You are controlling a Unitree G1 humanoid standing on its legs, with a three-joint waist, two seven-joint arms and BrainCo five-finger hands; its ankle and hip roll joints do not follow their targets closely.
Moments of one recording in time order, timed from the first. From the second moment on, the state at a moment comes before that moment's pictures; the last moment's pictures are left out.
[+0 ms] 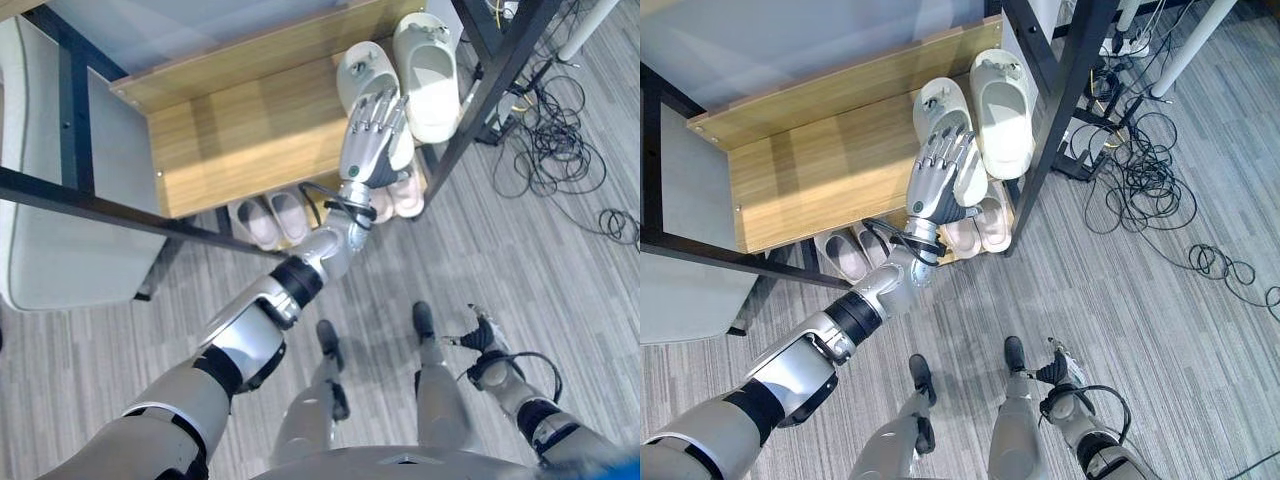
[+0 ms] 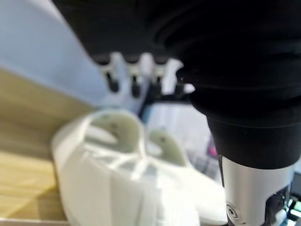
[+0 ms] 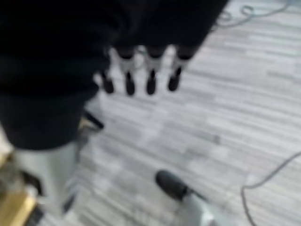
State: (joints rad) left arm -0.95 0.12 -0.68 0.67 0.67 0.15 0.76; right arm -0.25 -0.34 0.46 1.08 -0.11 -0.12 -0.45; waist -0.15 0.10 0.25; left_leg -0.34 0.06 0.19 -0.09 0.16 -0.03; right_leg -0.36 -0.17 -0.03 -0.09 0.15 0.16
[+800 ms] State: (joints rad) left arm -1.01 0.12 -0.70 0.70 0.68 0.17 0.79; right arm -0.29 -0.34 0.48 1.08 -0.11 -0.12 -0.48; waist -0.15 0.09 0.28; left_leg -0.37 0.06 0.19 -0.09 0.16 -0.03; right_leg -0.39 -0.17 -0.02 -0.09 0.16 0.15
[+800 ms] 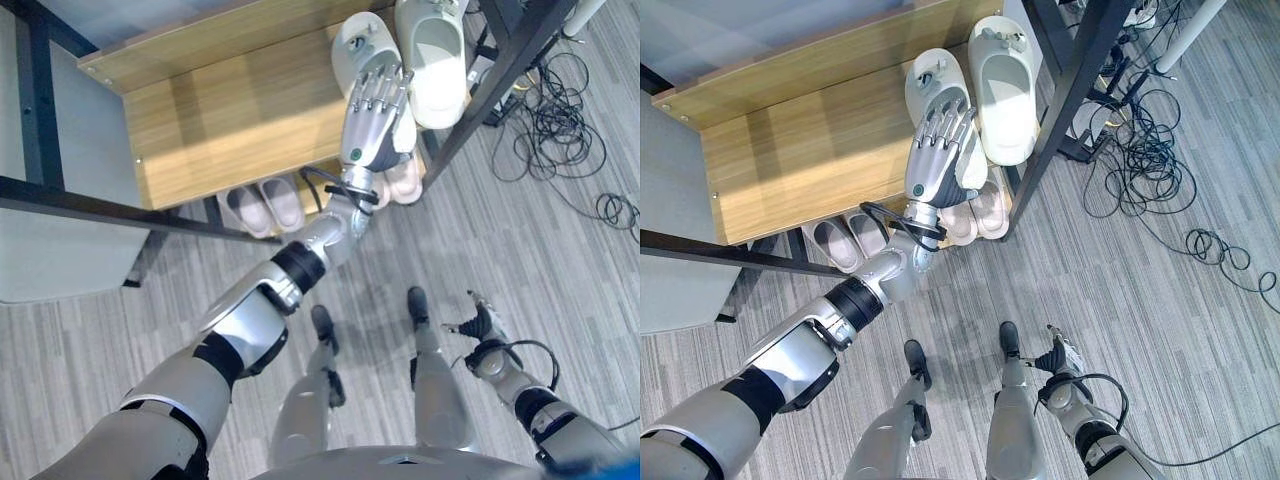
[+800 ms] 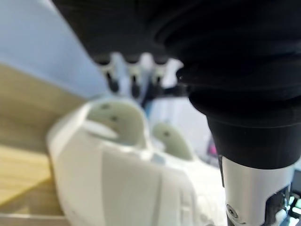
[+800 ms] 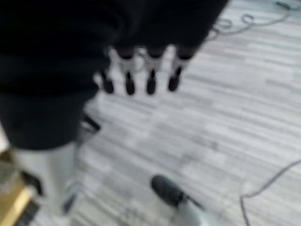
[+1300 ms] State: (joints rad) left arm -1.03 0.12 -0.70 0.74 0.68 0.17 0.79; right arm -0.33 -0.34 0.48 1.08 -0.11 -0.13 -0.49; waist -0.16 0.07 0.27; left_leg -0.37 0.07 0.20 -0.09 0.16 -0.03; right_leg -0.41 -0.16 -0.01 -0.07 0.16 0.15
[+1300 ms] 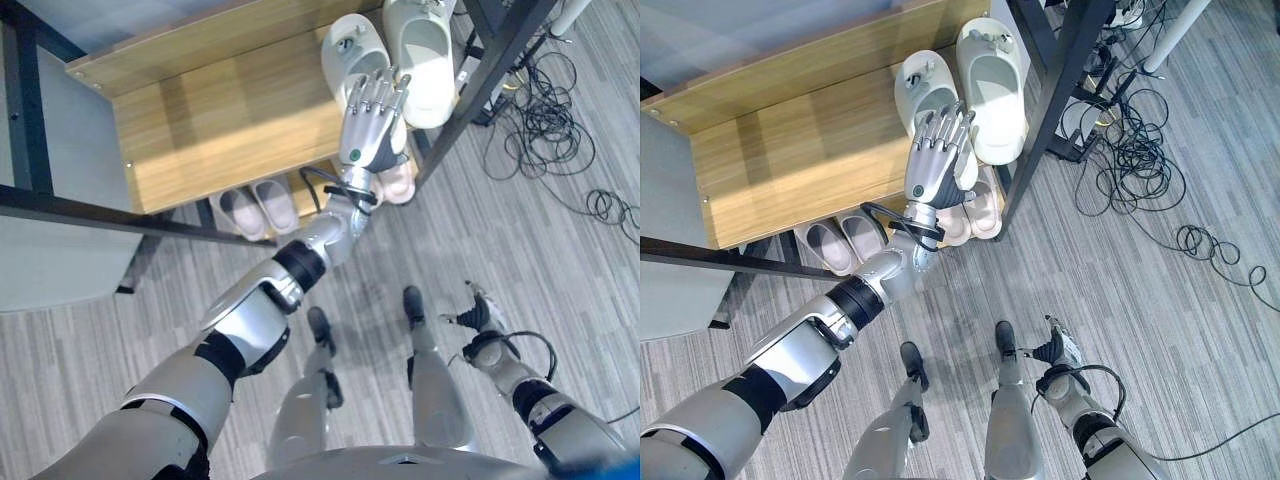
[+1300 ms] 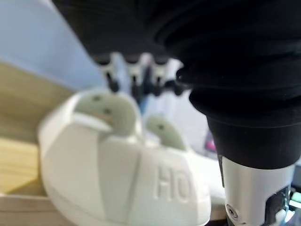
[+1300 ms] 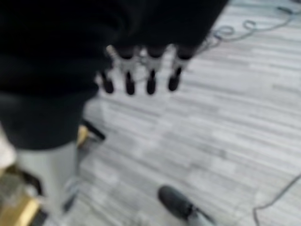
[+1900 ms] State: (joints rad) left arm -1.08 0.14 -0.74 0.79 0.70 0.19 0.80; right arm -0.34 -0.34 0.50 1.10 -0.11 -0.14 -0.49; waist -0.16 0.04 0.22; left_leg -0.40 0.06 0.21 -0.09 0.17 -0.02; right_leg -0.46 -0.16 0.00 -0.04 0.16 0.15
